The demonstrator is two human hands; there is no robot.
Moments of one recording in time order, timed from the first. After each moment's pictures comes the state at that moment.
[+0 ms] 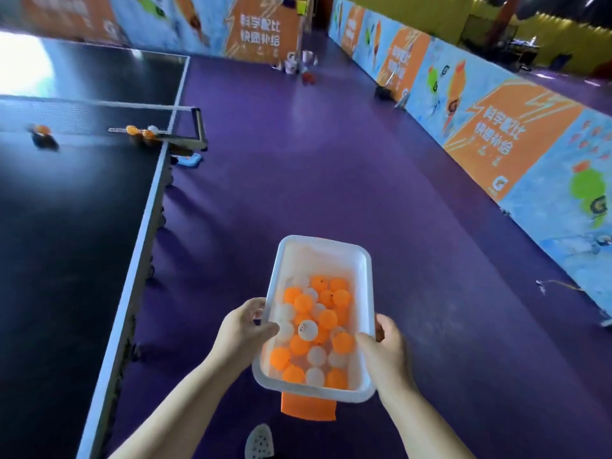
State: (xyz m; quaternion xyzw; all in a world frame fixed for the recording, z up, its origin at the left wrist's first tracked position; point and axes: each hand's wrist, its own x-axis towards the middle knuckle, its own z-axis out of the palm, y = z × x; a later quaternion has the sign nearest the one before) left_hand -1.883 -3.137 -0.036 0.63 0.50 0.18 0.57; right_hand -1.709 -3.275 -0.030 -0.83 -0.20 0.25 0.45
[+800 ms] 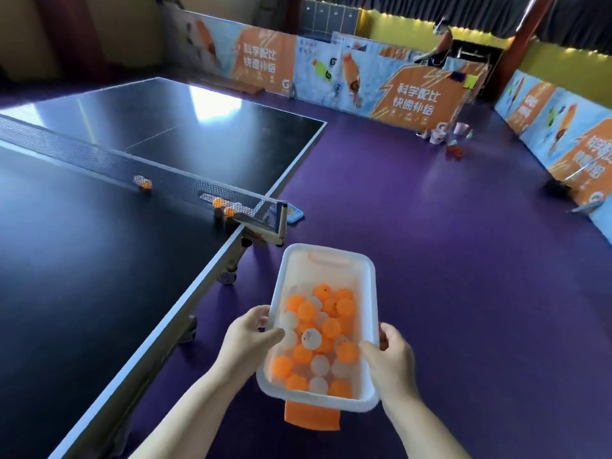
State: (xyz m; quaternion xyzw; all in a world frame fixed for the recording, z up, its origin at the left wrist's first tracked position) left_hand -1.698 -2.680 -0.003 0.48 0.61 0.38 0.51; right_hand -1.481 -2.705 -0.013 -0.75 -0.42 0.34 0.39
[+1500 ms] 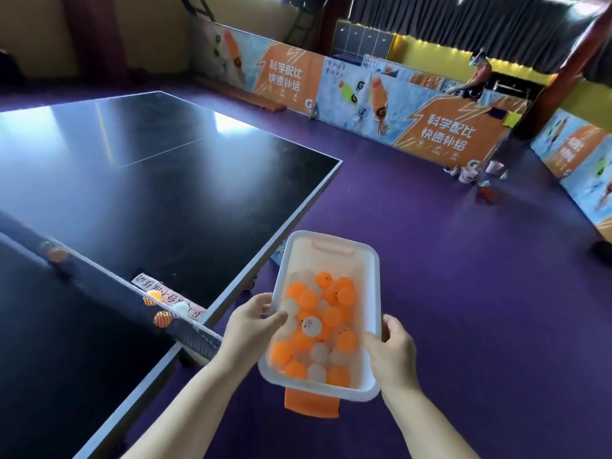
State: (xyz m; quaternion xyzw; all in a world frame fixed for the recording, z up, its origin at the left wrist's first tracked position) left_hand -1.610 -2.206 0.010 0.43 0.61 0.45 0.49; right_hand -1.395 -2.209 0.010 -0.71 -0.47 0.34 0.40
